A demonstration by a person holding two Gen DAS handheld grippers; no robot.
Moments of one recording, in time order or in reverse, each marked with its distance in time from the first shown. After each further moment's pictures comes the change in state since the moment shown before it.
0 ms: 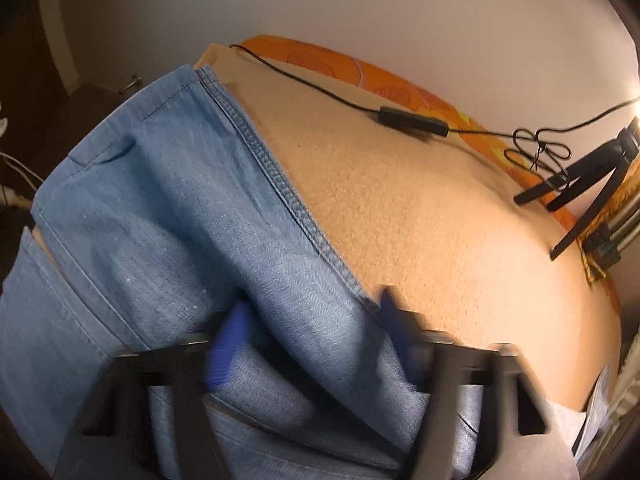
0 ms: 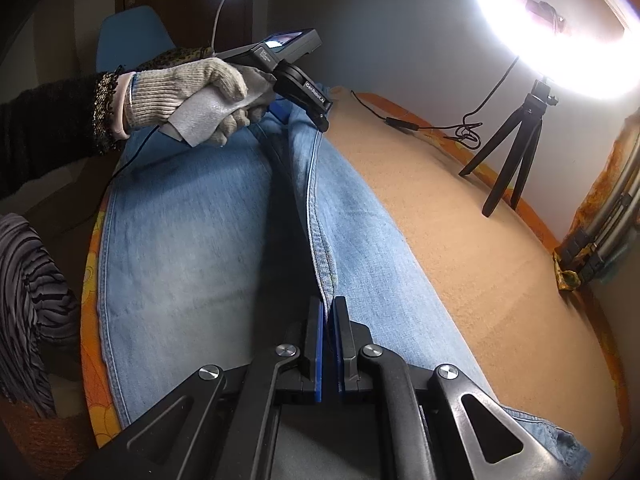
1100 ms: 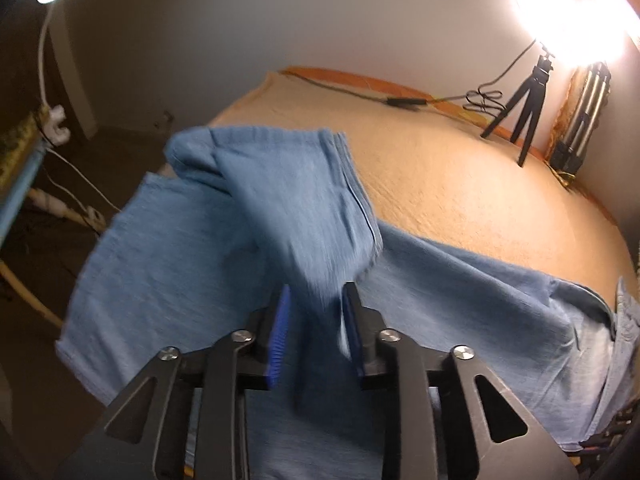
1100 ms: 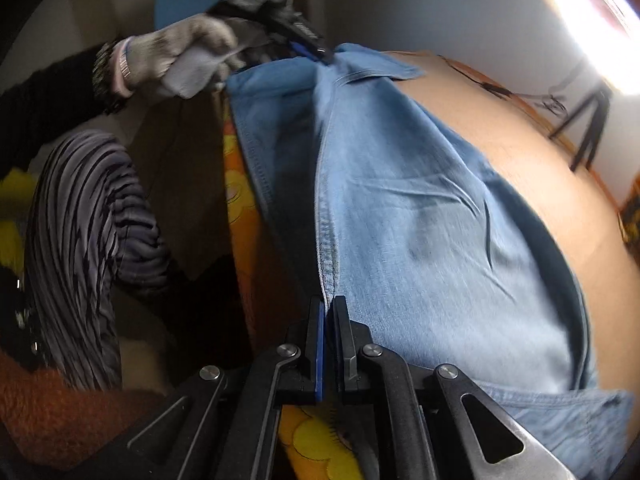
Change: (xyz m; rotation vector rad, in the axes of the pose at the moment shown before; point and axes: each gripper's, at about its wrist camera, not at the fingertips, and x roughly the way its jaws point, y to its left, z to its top) left arm -0.120 0.075 -0.116 0.171 -0.154 0.054; right arm -0.019 0.120 -0.046 0.006 0.116 0.185
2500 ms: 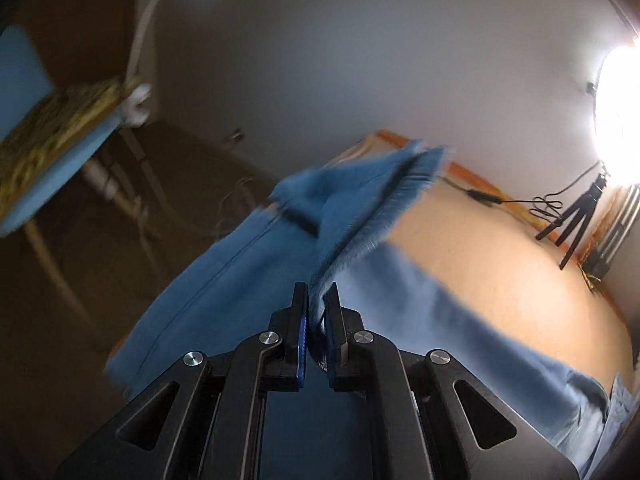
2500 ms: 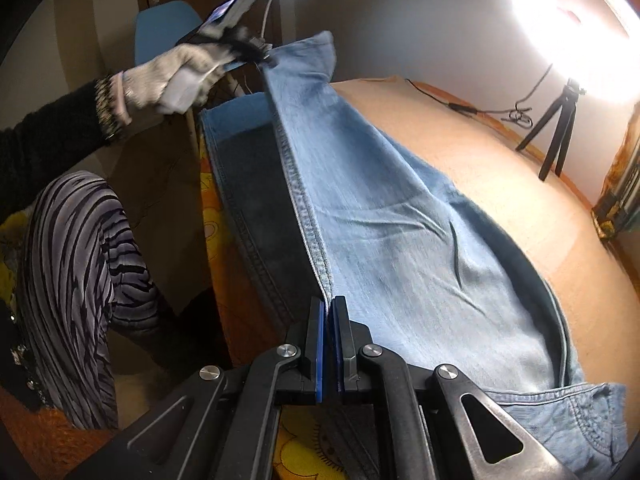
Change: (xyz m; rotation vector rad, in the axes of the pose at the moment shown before) left arm -0.008 0.128 0.001 -0.281 -0.163 0.052; right arm -0.017 0.009 0.004 0.031 -0.099 -0.091
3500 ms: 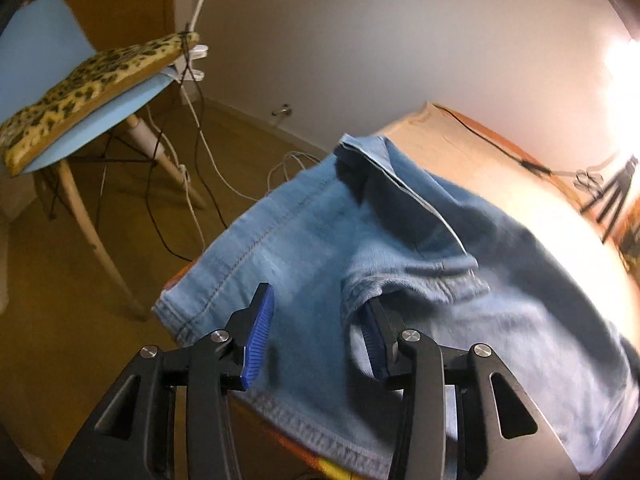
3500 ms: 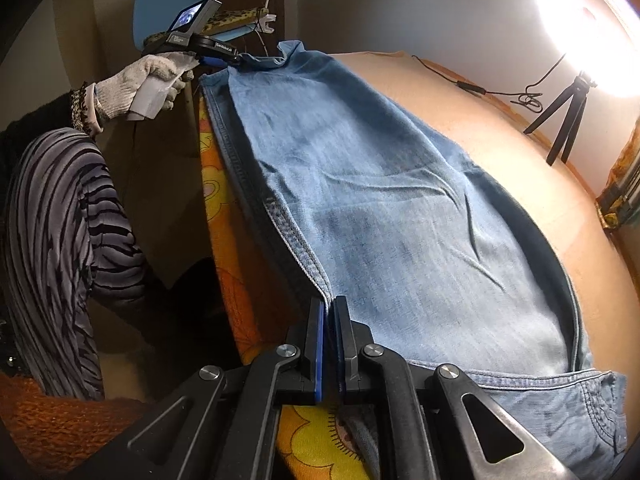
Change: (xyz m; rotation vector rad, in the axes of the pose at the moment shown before) left arm 0.002 0.045 -0.048 0.009 0.028 0.116; right arm 0.018 0.008 -0.013 -0.015 0.091 -0.015
